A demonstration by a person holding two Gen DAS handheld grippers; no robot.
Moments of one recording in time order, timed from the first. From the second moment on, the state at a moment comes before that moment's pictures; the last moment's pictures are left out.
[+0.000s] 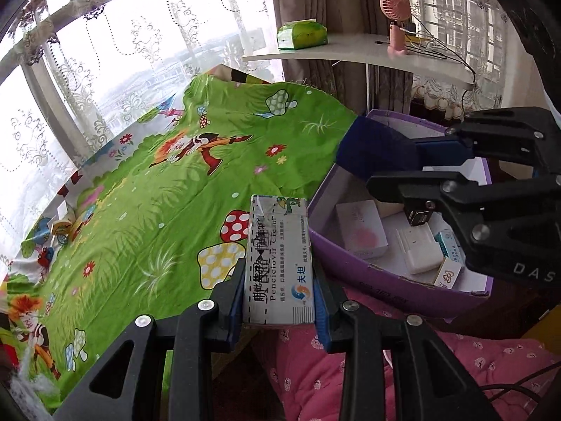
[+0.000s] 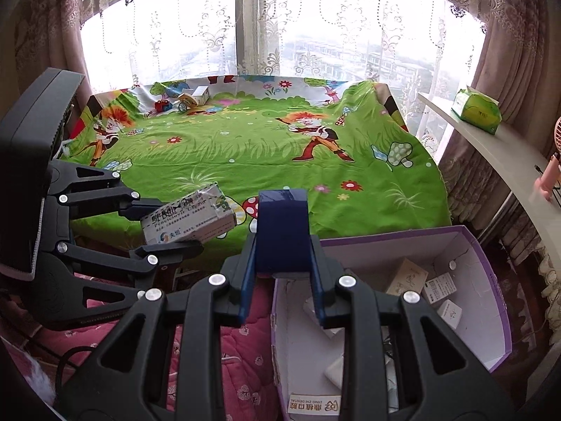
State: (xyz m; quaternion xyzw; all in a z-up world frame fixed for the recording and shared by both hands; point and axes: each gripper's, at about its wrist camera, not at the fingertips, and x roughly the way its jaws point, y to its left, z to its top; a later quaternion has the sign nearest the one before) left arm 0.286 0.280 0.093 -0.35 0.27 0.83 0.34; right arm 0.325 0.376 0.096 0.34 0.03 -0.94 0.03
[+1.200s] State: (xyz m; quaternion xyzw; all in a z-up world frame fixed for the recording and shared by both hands) left arm 0.274 0.354 0.043 -0.38 0.20 0.77 0.47; right arm 0.353 0.484 0.063 0.39 -0.05 -0.91 -0.14
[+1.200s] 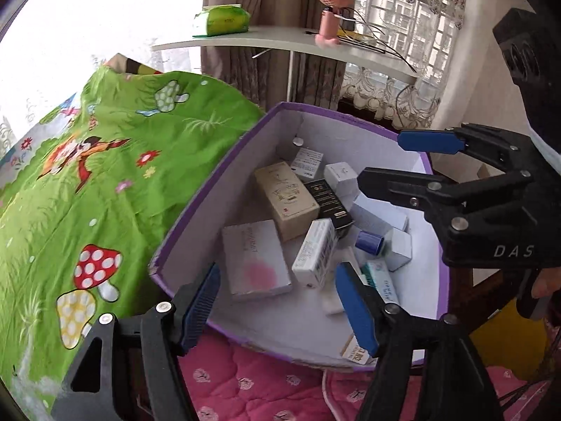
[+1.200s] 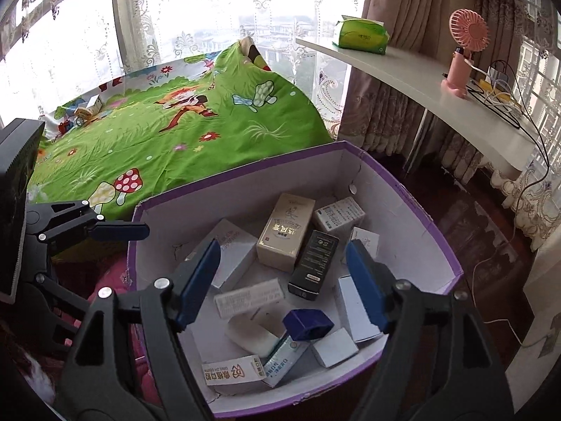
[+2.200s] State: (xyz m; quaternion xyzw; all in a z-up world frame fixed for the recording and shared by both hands) left arm 0.040 -0.094 0.002 -0.45 -0.03 0.89 -0.07; right arm 0.001 0.123 0.005 0.40 0.18 -0.87 0.22
